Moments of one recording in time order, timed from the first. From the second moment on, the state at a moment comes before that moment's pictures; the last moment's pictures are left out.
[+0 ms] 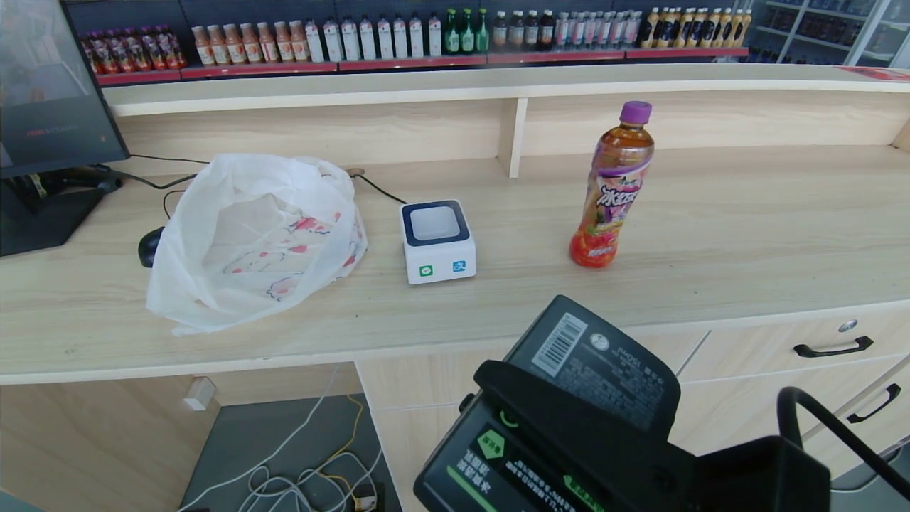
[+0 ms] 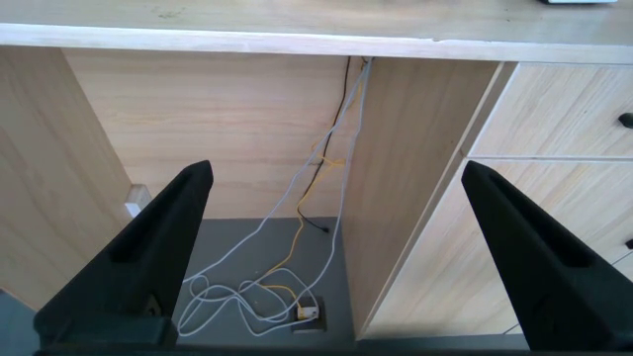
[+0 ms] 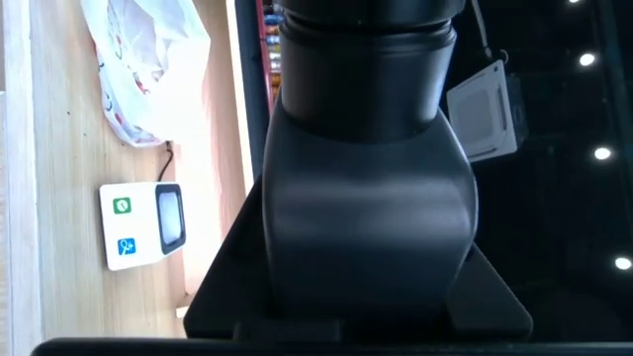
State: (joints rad) left arm 0.00 0.00 0.00 0.00 0.00 0.00; right arm 1.31 1.60 -0.42 -1.57 -0.32 -1.91
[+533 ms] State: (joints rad) left arm 0.00 0.00 0.00 0.00 0.00 0.00; right arm 1.31 1.59 -0.42 -1.57 -0.32 -1.94
